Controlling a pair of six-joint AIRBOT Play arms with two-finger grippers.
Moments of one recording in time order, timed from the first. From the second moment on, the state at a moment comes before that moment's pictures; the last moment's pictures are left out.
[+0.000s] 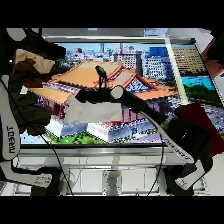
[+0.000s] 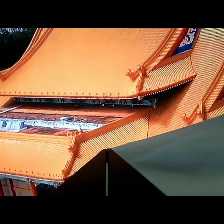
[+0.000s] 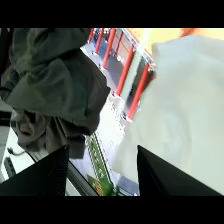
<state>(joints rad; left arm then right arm) -0.16 -1.54 2.05 1.52 -1.39 -1.43 0.74 -1.75 1.51 -0.56 0.51 1.43</state>
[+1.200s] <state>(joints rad) -0.16 -1.54 1.99 1.53 -1.30 -1.41 0.21 -1.83 1.37 -0.73 1.00 1.38</state>
